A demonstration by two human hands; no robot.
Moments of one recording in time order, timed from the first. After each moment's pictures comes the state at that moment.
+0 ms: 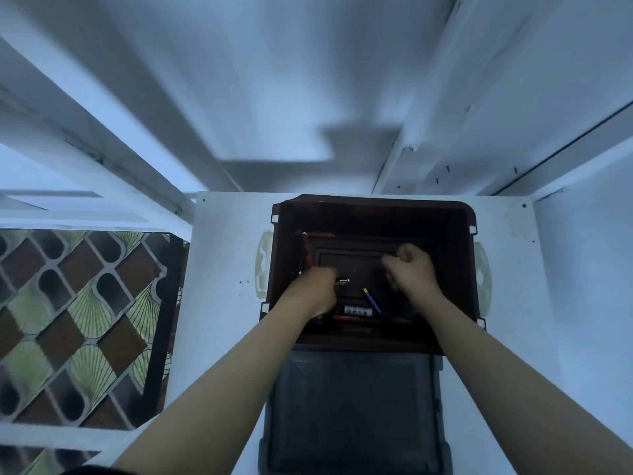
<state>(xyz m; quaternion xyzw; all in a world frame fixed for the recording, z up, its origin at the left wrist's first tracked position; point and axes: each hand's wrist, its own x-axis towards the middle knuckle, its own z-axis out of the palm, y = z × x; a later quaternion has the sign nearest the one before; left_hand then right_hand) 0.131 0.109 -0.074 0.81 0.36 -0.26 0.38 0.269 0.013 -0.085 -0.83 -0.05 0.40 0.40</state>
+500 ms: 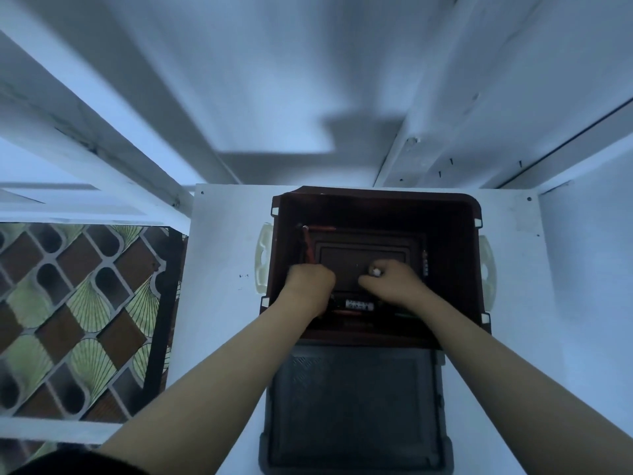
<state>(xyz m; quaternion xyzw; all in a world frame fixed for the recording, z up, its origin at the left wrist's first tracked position) 0.133 0.106 -0.062 0.89 0.21 -0.39 0.07 0.254 0.013 -0.084 -0.82 -0.27 0.49 0.14</state>
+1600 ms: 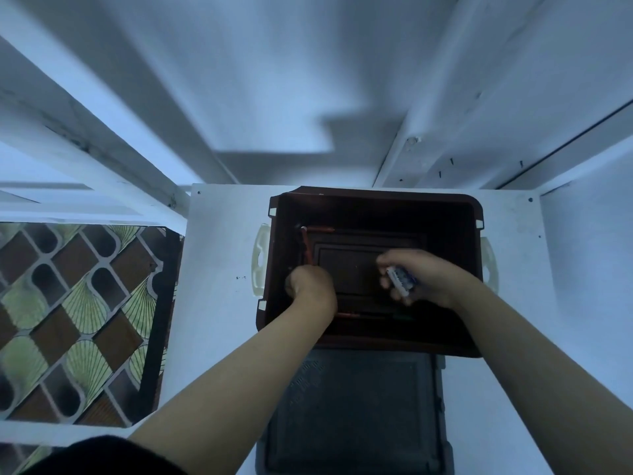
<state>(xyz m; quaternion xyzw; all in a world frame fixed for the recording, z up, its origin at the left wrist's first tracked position) 0.151 0.096 -0.071 0.81 0.32 -0.49 0.06 0.289 0.009 -0.050 -0.68 -0.10 0.67 0.28</state>
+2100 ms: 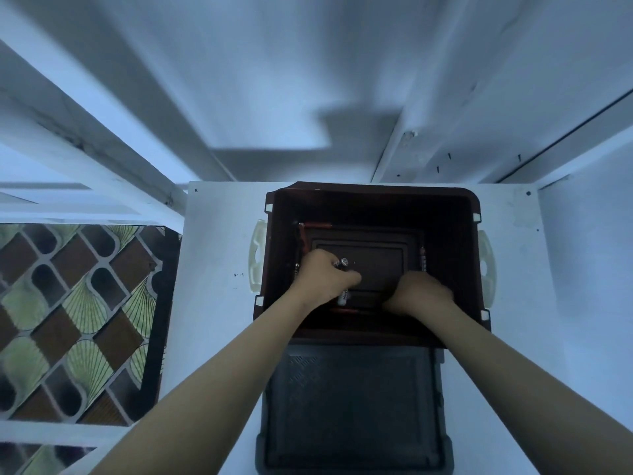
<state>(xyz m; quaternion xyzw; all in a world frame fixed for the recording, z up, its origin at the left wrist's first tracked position) 0.142 0.095 -0.068 0.63 0.51 -0.09 0.58 0.262 -0.006 -0.070 -0.84 -0.26 0.45 -0.15</state>
